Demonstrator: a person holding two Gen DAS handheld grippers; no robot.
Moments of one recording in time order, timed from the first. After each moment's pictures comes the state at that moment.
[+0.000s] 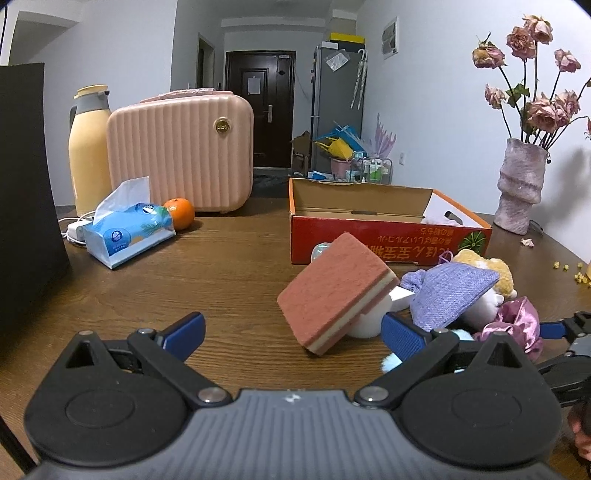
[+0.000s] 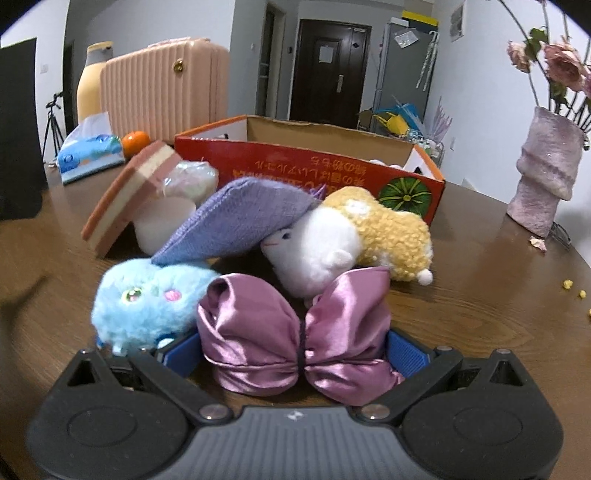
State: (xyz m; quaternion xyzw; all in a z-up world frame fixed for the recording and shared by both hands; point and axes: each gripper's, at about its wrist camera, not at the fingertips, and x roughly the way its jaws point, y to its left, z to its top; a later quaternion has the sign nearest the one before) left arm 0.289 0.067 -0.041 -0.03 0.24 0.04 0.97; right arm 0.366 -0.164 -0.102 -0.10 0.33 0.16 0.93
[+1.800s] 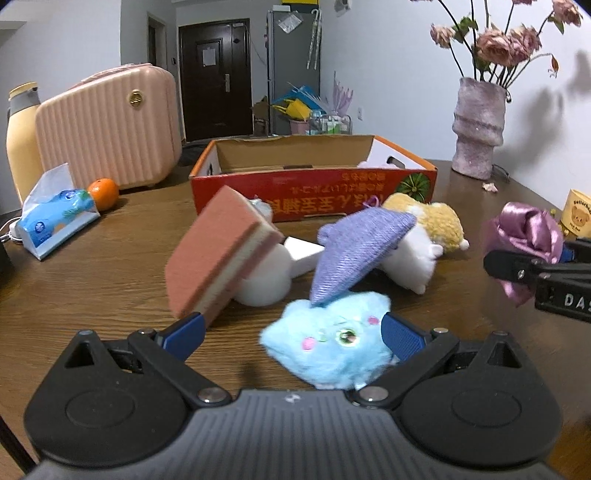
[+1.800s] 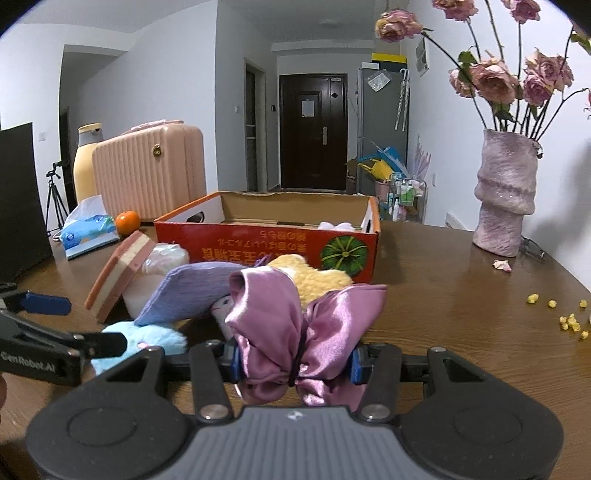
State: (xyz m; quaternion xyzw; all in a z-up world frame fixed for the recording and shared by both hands) left arm 0.319 -0.015 -0.068 0.01 0.30 -0.01 0.95; right arm 0.345 -0.243 -0.063 -0.02 0.24 0.16 0.96
